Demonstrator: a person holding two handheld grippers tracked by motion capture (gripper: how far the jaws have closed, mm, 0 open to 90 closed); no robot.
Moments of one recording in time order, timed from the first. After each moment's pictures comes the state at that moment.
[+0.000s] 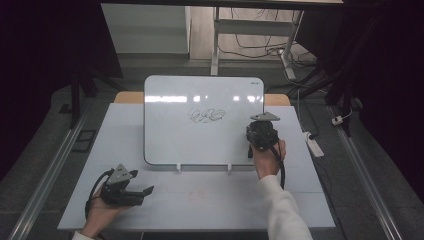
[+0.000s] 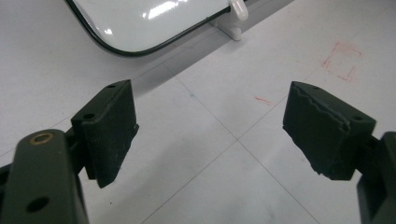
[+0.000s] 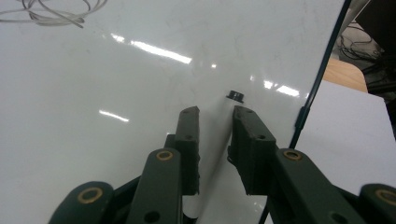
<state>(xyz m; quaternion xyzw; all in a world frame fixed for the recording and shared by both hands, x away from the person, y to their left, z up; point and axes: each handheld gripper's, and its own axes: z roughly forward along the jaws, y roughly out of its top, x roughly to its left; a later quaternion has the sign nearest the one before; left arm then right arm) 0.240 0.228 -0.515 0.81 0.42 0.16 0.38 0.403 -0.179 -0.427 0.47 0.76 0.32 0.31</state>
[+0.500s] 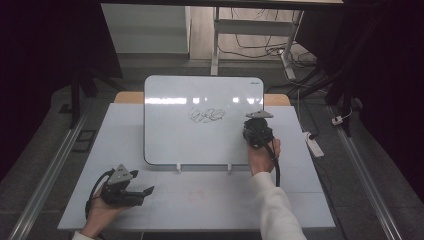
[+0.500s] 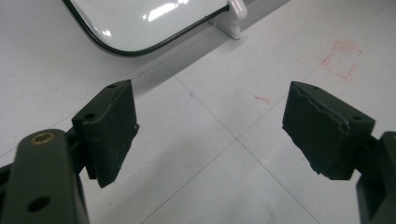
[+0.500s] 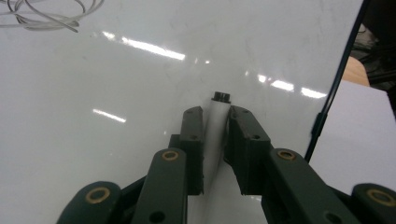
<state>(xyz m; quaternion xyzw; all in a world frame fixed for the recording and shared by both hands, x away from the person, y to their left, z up) 0.240 0.227 -0.515 0.81 0.41 0.16 0.38 0.410 -0.164 -0.430 0.49 0.75 0.31 0.32</state>
